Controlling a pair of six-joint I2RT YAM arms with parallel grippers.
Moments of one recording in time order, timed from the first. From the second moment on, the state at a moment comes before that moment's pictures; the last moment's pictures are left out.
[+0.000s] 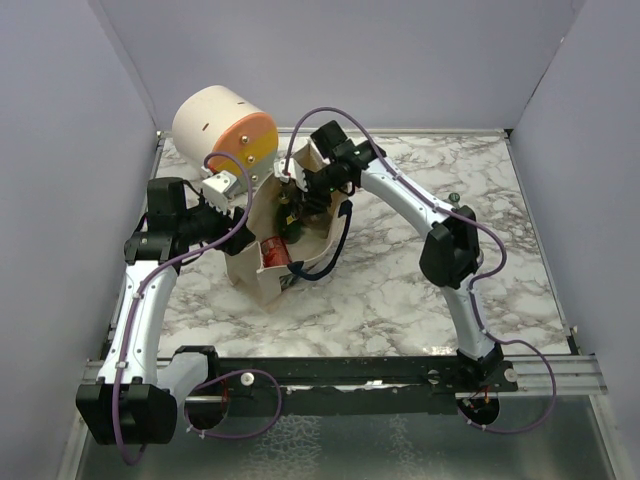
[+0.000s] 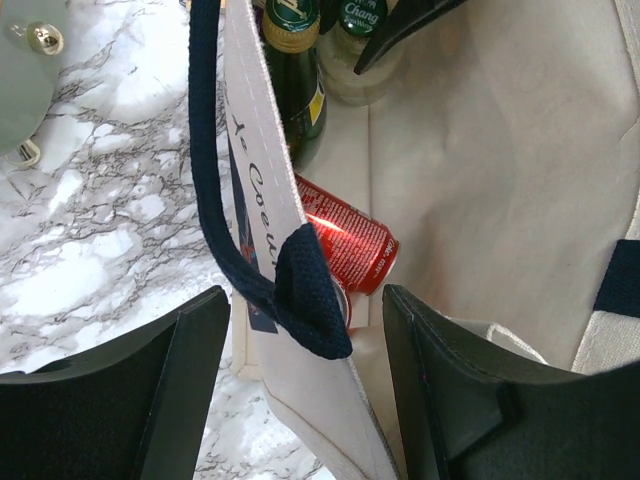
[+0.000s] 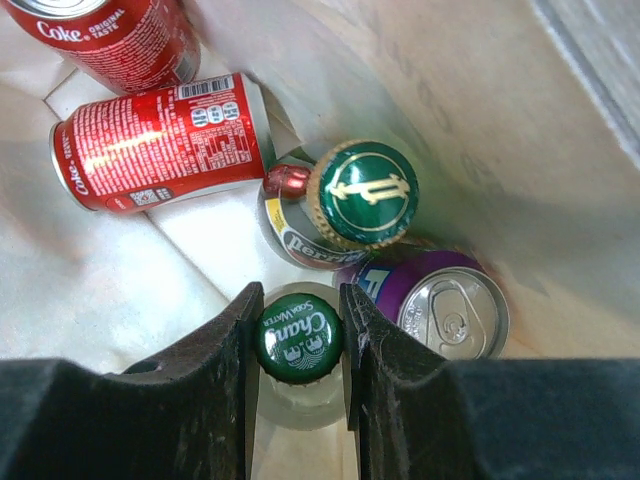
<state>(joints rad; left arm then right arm) 0.00 1.02 1.02 -0.70 0.65 0.30 0.67 2.24 2.19 -0.92 -0.64 -0.93</state>
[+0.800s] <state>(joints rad) 0.00 1.04 1.02 -0.70 0.68 0.30 0.63 2.14 2.04 -0.81 -0.54 -0.81</state>
